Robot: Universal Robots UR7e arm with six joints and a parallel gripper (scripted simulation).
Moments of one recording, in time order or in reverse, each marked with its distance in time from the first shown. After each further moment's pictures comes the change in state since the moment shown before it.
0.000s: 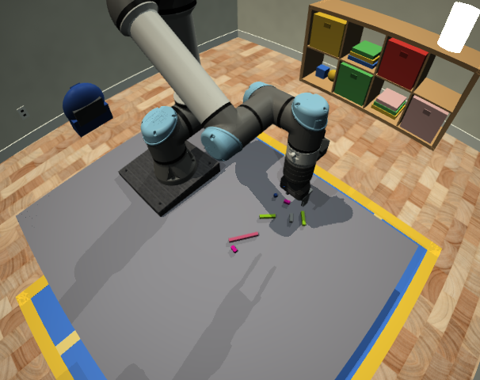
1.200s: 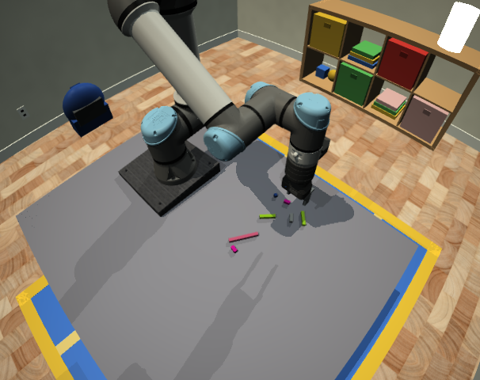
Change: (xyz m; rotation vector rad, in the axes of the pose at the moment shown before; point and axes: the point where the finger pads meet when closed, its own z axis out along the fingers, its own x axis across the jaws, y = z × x) arm 0.001 -0.005 0.001 0.000 0.000 -0.042
